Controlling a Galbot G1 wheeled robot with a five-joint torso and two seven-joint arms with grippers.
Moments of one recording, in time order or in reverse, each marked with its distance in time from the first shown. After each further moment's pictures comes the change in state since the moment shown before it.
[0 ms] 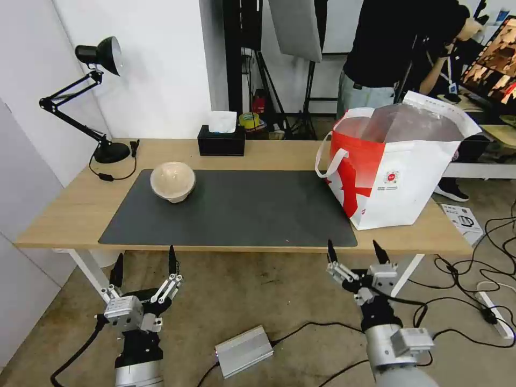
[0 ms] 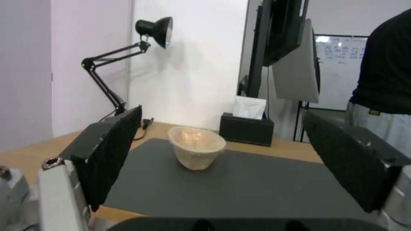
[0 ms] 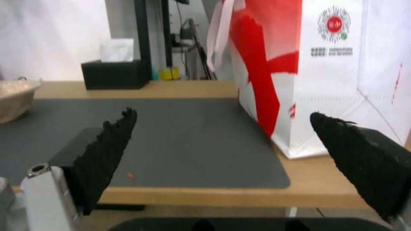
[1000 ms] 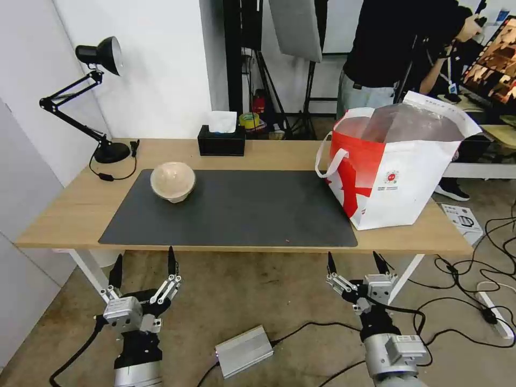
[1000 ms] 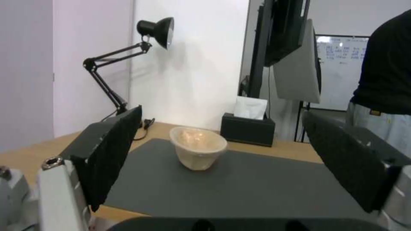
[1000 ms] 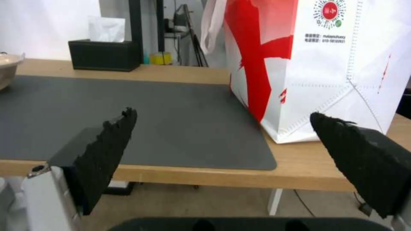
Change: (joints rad) left arm 0.003 0.000 -0.003 -0.002 -0.004 -0.002 0.000; right arm -0.016 0.003 -0.006 0.000 -0.035 -0.059 0.026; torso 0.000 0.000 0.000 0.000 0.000
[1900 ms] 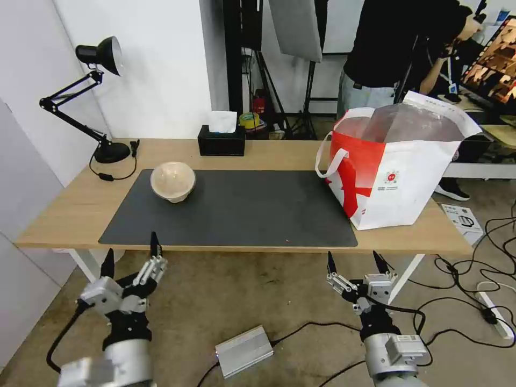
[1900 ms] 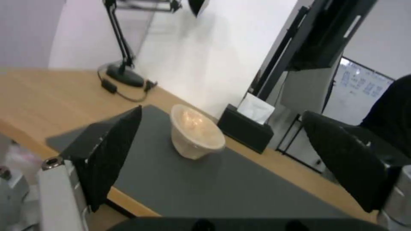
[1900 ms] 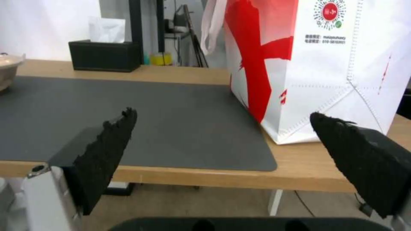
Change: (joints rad) left arm -0.141 0.095 -0.035 -0.103 -0.474 0.271 -0.131; right arm 0.001 0.000 0.000 0.001 0.001 0.000 0.000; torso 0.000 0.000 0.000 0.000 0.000
